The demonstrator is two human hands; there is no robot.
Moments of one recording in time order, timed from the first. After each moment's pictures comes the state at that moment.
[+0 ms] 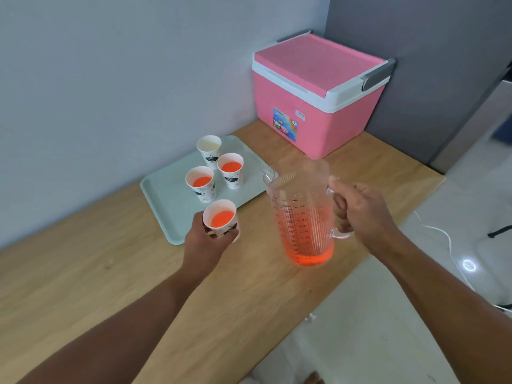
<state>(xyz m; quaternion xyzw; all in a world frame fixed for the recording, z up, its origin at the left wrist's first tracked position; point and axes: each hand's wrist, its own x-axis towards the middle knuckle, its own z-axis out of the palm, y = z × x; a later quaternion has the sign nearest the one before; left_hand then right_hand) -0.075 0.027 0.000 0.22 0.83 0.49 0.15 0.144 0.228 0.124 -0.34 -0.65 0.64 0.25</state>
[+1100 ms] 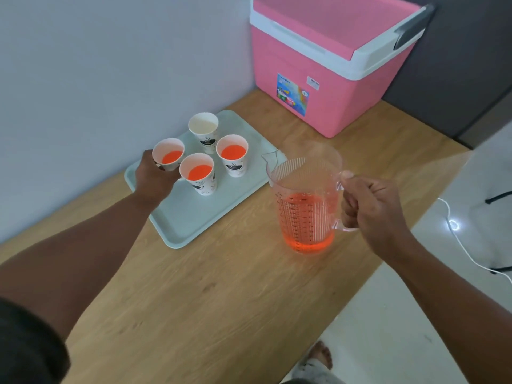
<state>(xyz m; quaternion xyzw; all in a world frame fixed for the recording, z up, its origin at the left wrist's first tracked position) -0.296 0.071 -0.013 0.20 0.88 0.41 0.12 0.098 0.226 0.085 -0.32 -0.63 0.64 0.31</state>
